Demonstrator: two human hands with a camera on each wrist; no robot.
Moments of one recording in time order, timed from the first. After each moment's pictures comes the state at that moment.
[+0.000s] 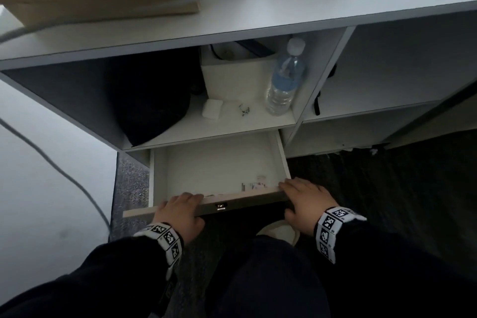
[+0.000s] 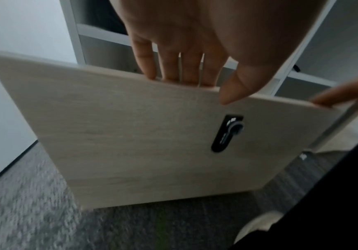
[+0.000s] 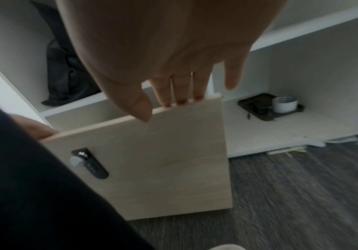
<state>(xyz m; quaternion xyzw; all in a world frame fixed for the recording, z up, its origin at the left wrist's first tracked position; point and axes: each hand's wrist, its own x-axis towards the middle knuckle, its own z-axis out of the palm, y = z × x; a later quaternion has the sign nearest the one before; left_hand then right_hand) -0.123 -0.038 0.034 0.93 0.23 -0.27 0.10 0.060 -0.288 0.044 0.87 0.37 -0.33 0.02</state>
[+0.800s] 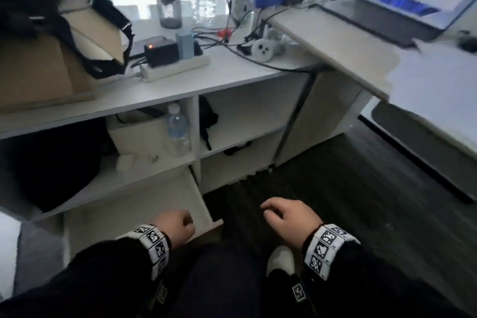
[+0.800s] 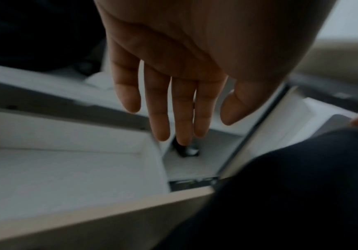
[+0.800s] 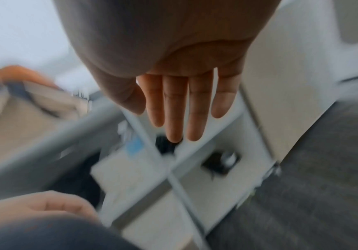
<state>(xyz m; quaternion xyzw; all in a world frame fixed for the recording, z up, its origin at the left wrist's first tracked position) -0.050 -0.187 0.157 0.95 0.11 -0.25 0.16 0.001 -0.468 0.217 0.95 0.15 -0.19 -0.21</state>
